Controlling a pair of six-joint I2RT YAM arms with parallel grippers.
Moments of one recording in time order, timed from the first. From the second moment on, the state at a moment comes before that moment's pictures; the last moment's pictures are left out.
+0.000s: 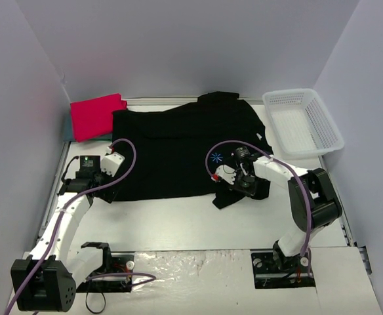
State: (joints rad) left arm -0.02 1.00 0.74 -0.66 -0.08 0.51; right arm 0.39 1.65 0.92 -0.71 -0.04 -0.86
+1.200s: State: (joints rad) left arm -0.02 1.01 0.74 -0.66 -0.06 0.51; right arm 0.32 2.03 1.69 -1.20 -0.23 -1.00
